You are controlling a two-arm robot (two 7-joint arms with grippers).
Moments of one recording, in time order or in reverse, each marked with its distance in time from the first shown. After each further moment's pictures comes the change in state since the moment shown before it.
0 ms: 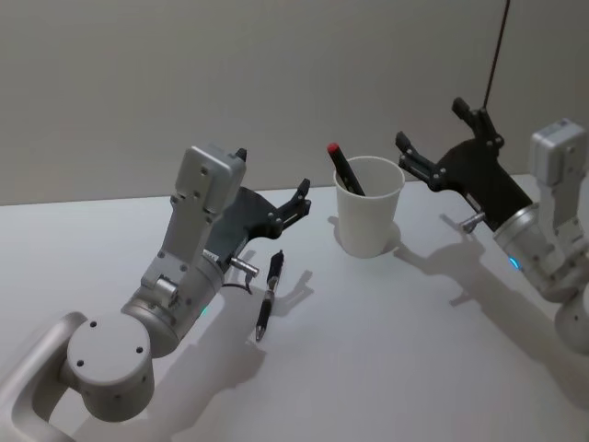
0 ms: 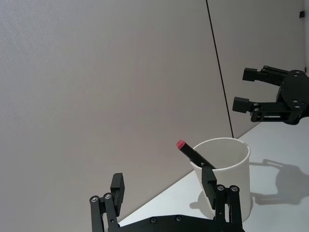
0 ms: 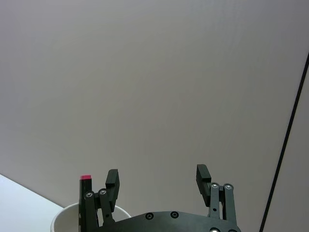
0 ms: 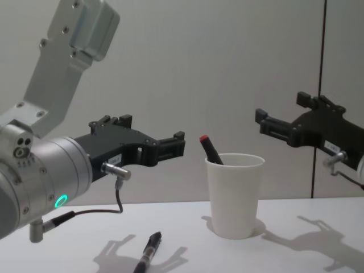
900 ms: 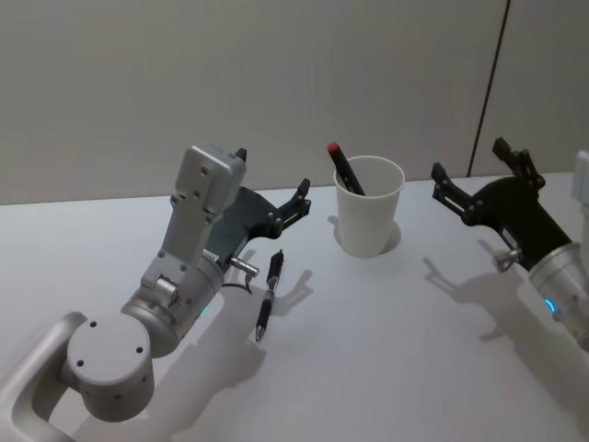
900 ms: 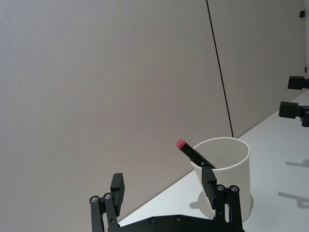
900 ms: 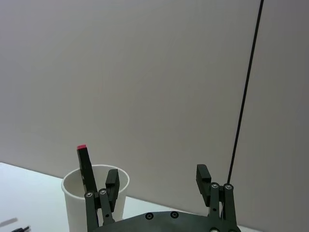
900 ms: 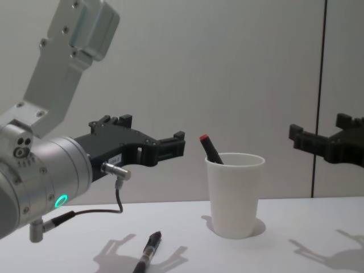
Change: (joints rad) left arm 0.000 0.000 0.000 0.000 0.000 0.000 0.000; right arm -0.235 0.093 0.010 -0.344 0.093 0.267 -0.152
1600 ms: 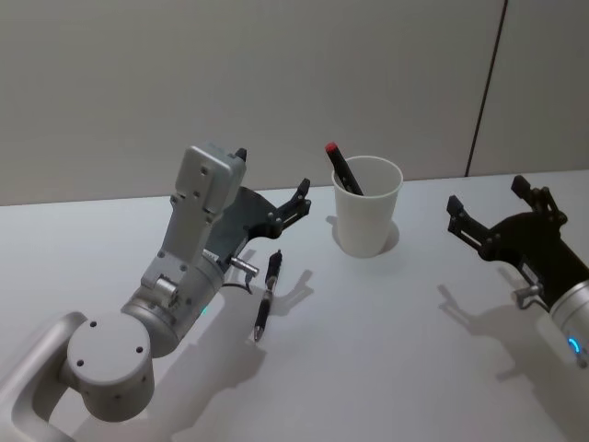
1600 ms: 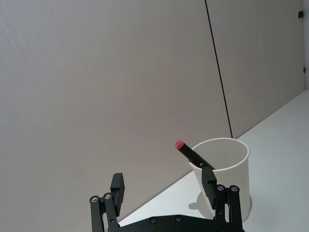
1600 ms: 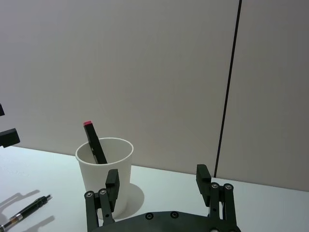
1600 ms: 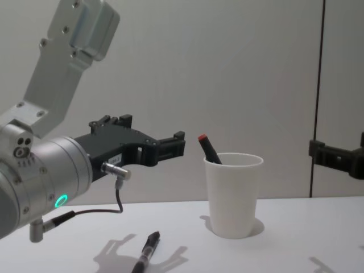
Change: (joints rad) left arm 0.000 0.000 0.000 0.000 0.000 0.000 0.000; right arm -0.170 0.068 0.006 -0.250 0.068 0.194 -0.110
